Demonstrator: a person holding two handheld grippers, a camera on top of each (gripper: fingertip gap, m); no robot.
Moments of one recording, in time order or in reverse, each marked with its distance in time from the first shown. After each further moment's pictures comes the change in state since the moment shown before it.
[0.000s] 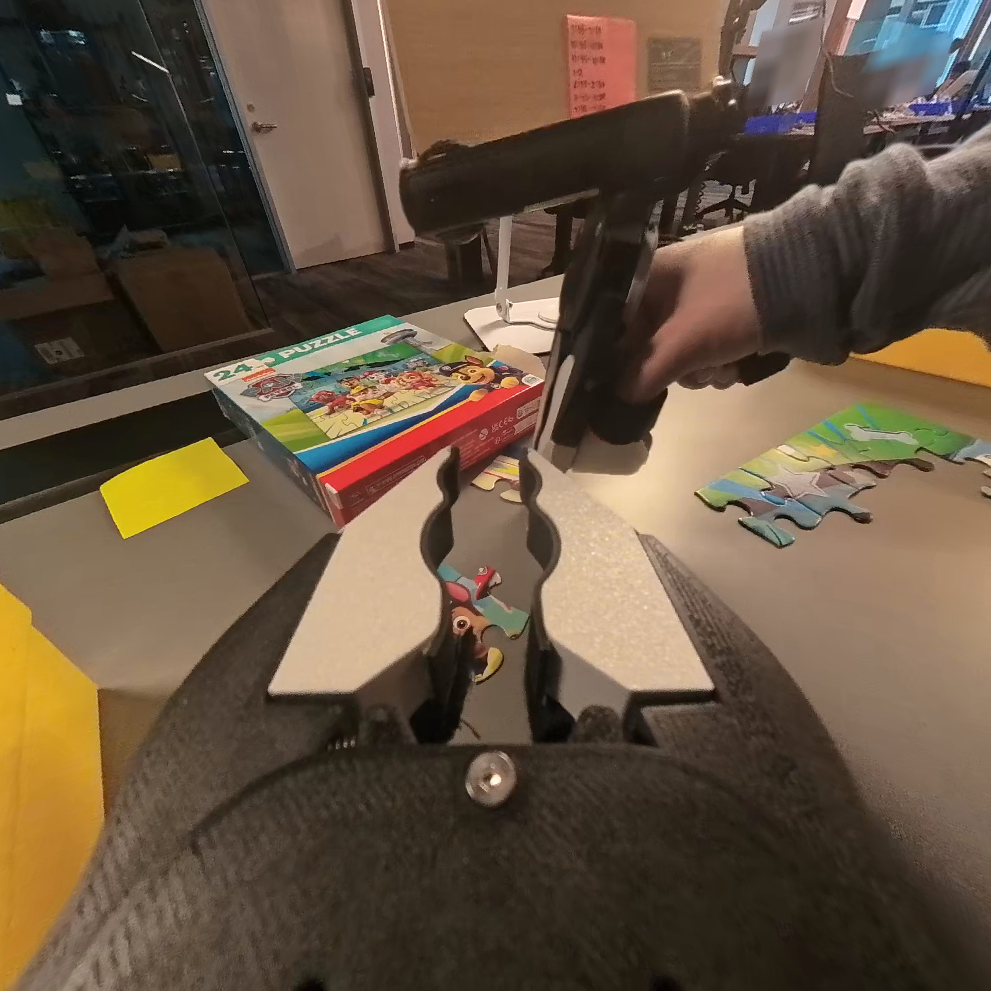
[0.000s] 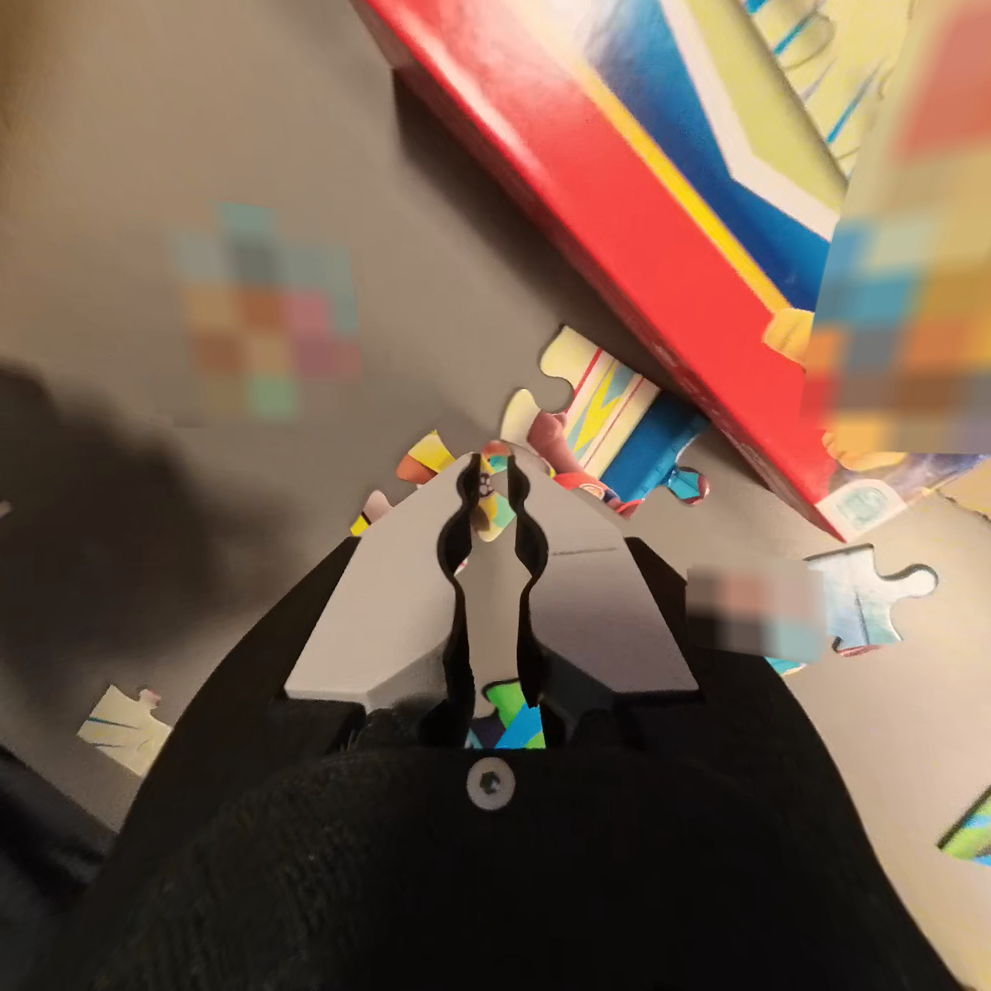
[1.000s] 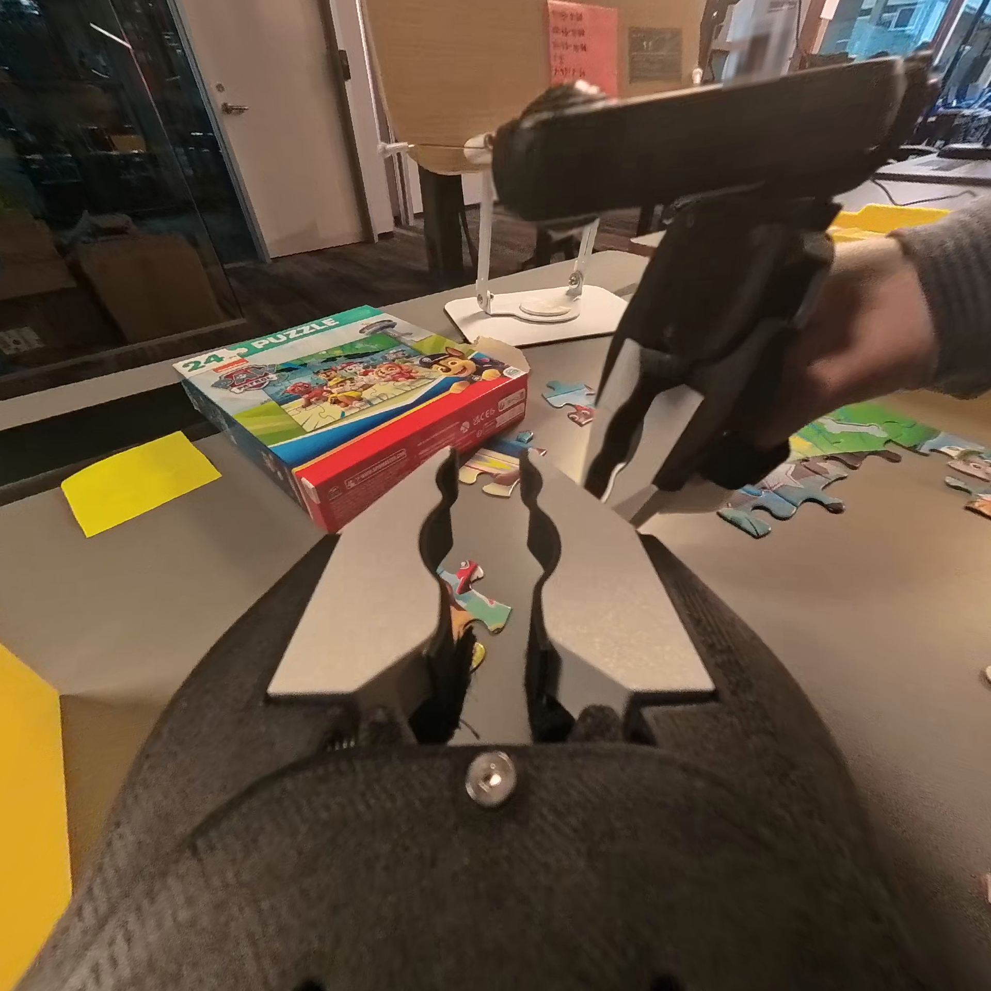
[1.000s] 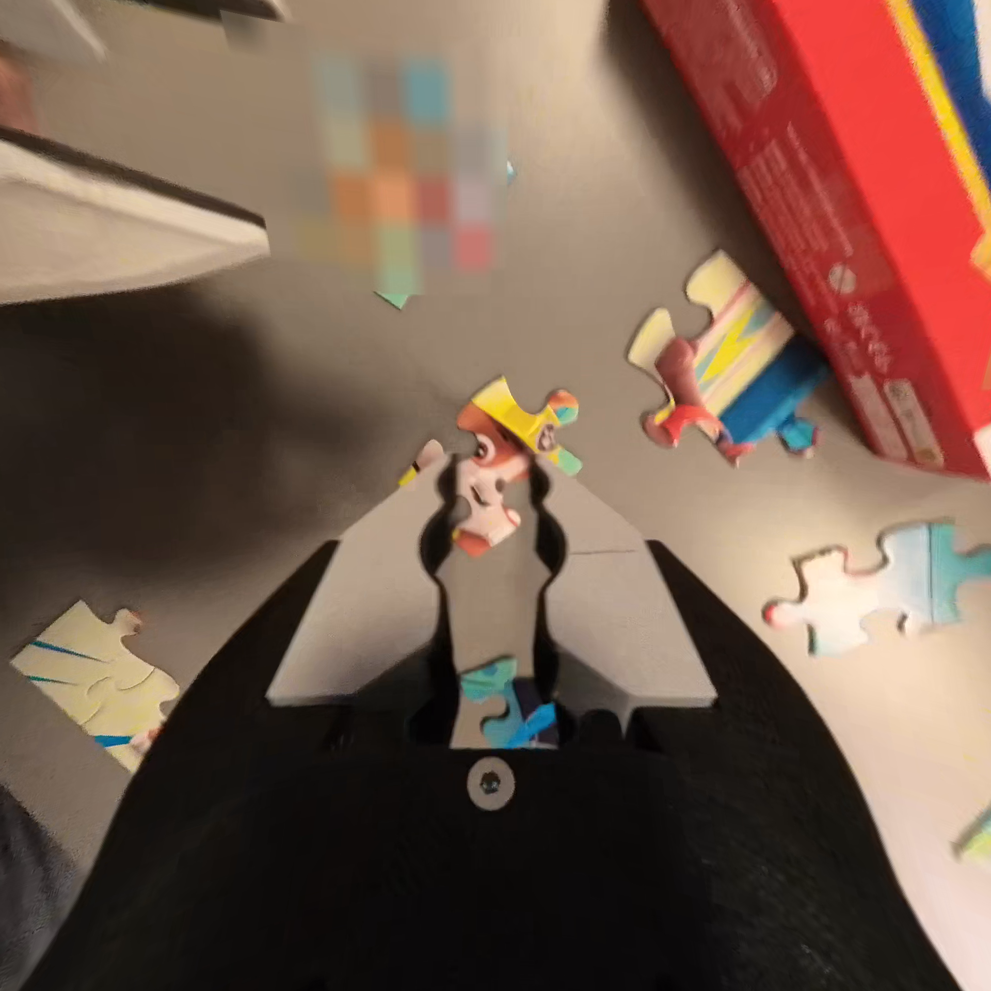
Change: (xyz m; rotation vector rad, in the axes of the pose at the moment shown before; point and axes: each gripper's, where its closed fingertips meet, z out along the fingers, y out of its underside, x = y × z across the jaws) left arm 0.007 0.003 0.001 -0.014 0.038 -0.016; right arm -0.039 0.034 -0.008 0.068 0.023 -0.187
